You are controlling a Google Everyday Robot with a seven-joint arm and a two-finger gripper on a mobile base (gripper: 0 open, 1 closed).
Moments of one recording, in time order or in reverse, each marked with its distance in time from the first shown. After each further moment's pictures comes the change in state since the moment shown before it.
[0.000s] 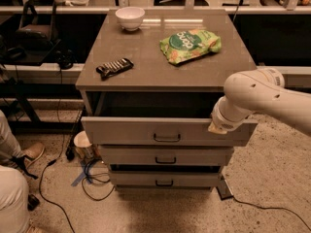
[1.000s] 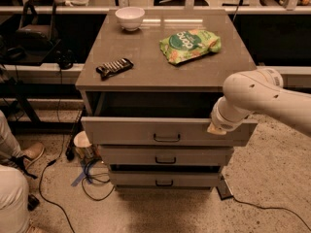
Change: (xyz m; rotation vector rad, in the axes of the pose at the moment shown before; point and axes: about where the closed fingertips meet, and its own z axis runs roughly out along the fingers) arm 0.000 0.002 0.002 -0.005 0.001 -0.002
